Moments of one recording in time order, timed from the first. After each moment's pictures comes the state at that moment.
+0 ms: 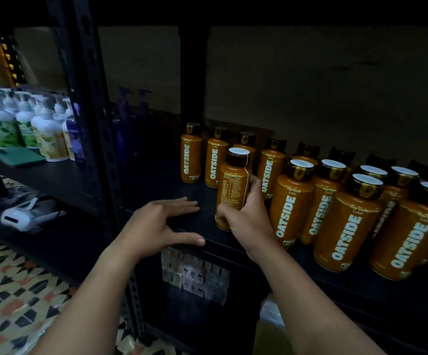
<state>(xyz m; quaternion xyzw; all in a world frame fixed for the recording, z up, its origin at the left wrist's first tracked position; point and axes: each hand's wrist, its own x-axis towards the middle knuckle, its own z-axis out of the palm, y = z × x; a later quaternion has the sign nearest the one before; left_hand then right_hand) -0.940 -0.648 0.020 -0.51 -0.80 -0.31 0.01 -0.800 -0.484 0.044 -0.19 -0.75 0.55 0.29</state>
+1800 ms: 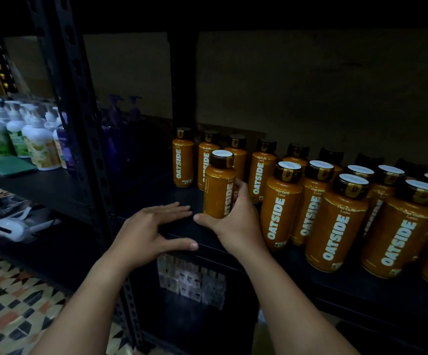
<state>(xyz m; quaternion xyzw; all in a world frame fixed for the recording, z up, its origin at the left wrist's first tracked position) -0.934 -0.648 0.017 -0.50 -0.80 -0.32 0.04 -0.804 -0.489 0.043 -0.23 -0.79 0.49 0.30</state>
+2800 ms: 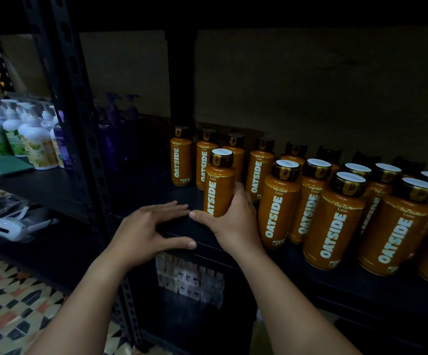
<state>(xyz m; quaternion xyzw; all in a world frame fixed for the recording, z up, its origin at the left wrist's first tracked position) -0.933 -0.648 0.018 -0.49 -0.81 -0.31 0.05 -0.808 -0.493 0.042 -0.27 -0.81 0.42 0.31</state>
